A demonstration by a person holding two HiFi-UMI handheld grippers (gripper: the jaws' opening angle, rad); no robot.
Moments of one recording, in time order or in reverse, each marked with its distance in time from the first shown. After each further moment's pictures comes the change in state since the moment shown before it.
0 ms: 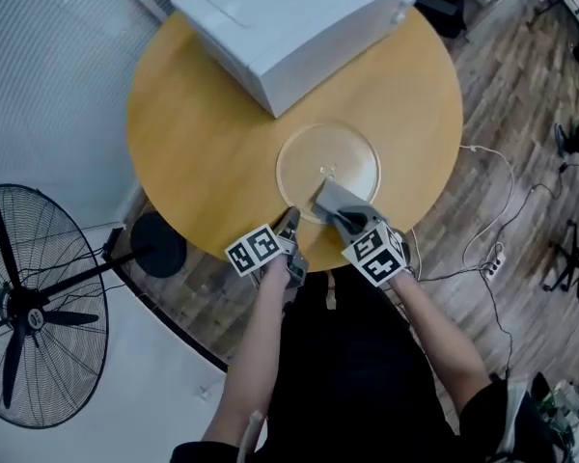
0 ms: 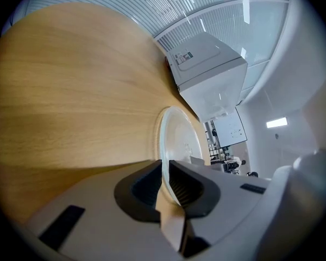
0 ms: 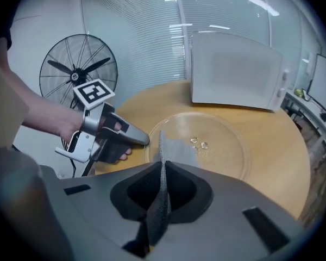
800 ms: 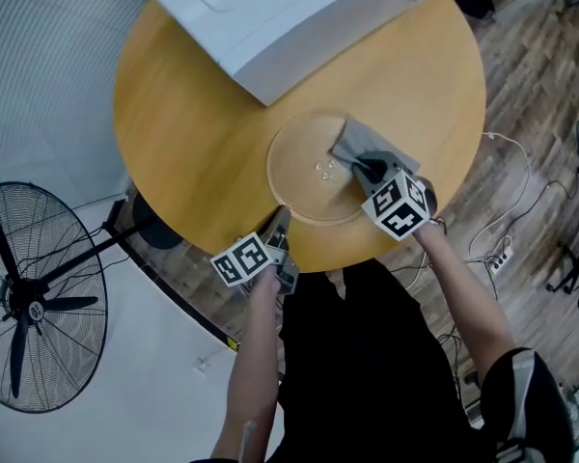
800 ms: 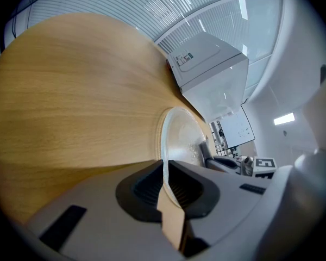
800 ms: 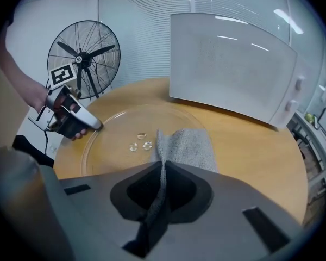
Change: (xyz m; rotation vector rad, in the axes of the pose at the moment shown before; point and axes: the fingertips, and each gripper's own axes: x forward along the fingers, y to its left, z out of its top) left arm -0.009 0.003 0.000 0.015 -0.032 0.079; right arm 0.033 -0.121 0.012 -0.210 0.025 -0.002
